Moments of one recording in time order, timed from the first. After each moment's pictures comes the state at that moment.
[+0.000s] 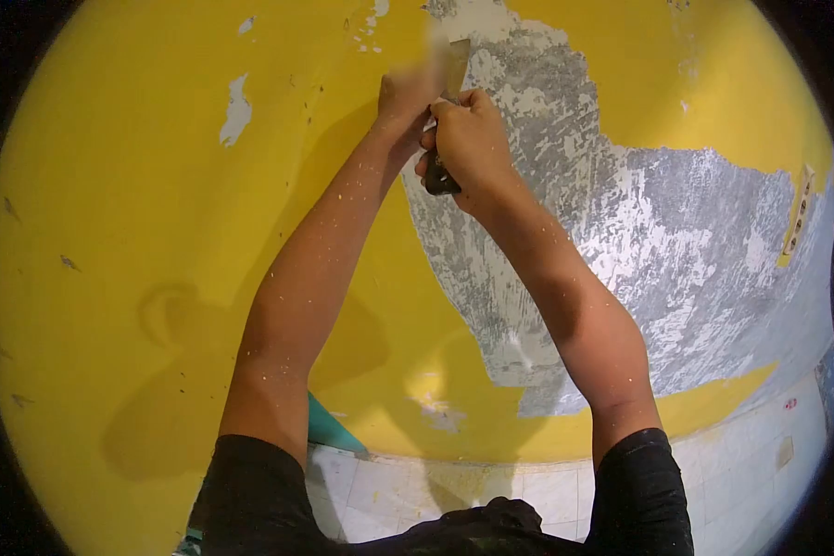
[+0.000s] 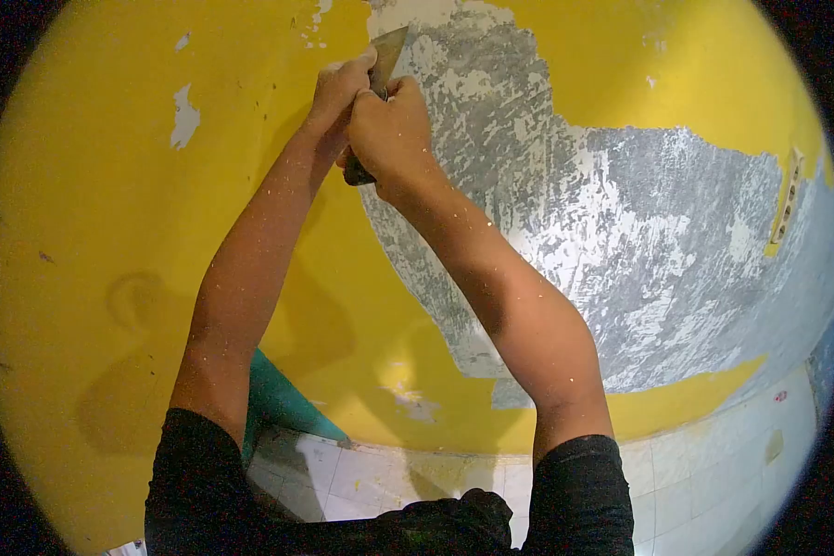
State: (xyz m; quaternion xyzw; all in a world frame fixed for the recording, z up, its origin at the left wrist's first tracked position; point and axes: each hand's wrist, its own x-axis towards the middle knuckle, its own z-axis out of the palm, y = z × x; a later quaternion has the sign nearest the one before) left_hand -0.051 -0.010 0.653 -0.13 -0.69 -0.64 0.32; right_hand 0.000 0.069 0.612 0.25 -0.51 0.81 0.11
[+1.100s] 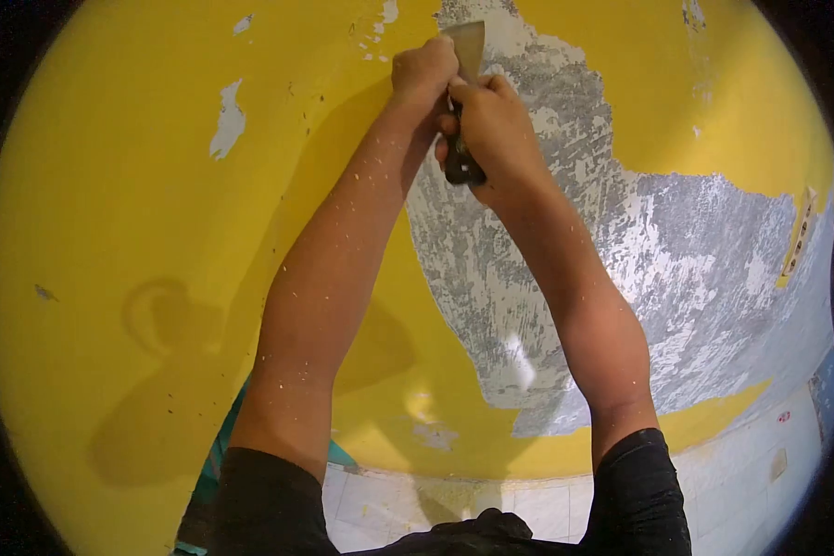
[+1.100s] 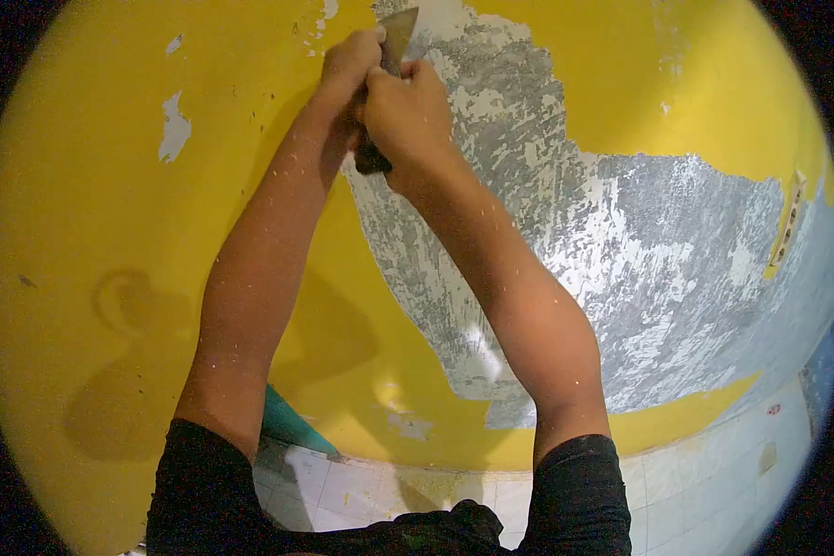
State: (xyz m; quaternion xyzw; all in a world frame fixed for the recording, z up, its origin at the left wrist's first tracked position) left_hand -0.097 -0.016 0.708 -0.10 -0.76 -0.45 0.46; right_hand -0.014 0.074 0.637 0.27 -0.50 0.81 0.13
